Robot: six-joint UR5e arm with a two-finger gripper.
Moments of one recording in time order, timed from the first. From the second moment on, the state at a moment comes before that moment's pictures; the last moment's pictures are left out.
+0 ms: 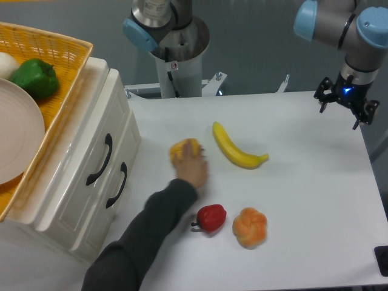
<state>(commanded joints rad) 3.03 -1.89 -1.65 -1.07 1.52 1.68</state>
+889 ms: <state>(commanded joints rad) 2.94 -1.81 -1.72 -1.10 1.53 1.37</state>
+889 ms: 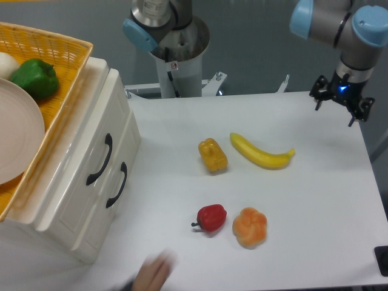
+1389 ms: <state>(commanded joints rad) 2.64 -1.79 -1.69 -1.22 1.60 0.95</state>
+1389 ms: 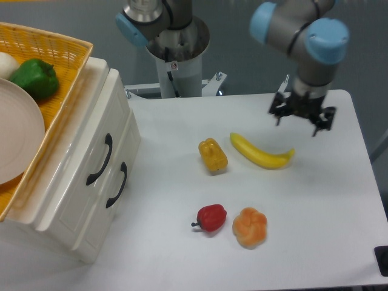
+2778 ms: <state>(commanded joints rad) 2.32 -1.76 -1.59 -1.44 1.09 0.61</state>
